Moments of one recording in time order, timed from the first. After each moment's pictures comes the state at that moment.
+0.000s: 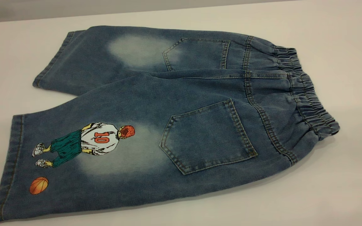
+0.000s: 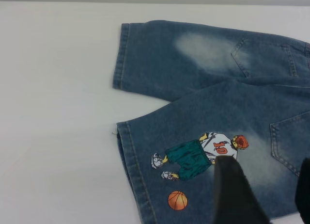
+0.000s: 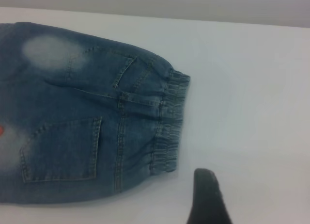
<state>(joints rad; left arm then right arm) 0.01 0.00 -0.52 -0.18 1.11 0.05 0.11 0.00 -0.51 0.11 1.07 -0.08</state>
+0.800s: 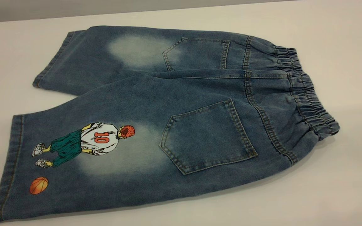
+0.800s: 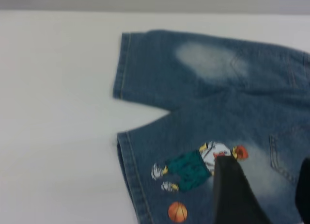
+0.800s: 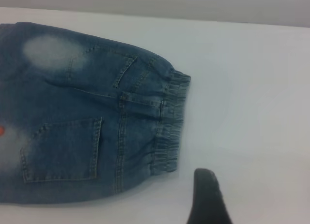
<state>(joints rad) 0.01 0.00 -0.52 -0.19 1.07 0.05 0.11 0.00 -0.51 0.11 1.07 -0.08</state>
